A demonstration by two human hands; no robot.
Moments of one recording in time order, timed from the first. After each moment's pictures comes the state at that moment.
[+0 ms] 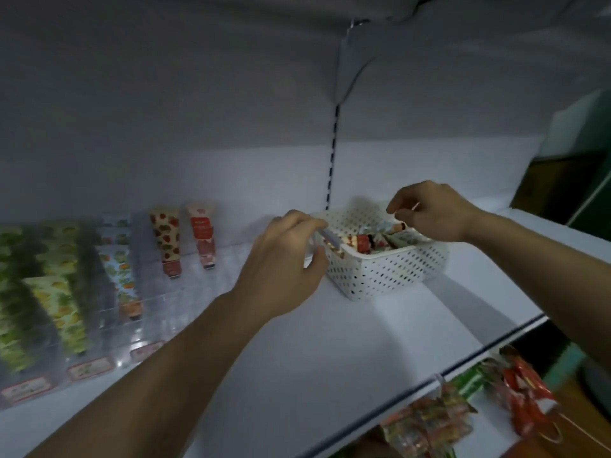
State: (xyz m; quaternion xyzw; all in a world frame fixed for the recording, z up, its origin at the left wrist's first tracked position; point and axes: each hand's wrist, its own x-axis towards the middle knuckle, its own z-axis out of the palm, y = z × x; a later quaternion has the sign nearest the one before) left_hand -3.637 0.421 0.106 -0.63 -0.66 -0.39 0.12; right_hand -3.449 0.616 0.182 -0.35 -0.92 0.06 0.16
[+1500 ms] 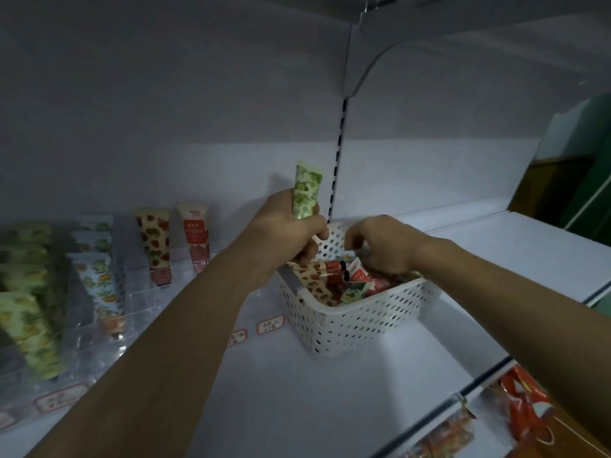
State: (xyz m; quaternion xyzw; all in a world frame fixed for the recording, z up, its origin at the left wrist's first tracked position) left_hand -3.656 0.436 0.151 -0.50 -0.61 -0.56 -0.25; right_hand -3.514 0.591 0.142 -0.31 -0.95 0.00 0.01
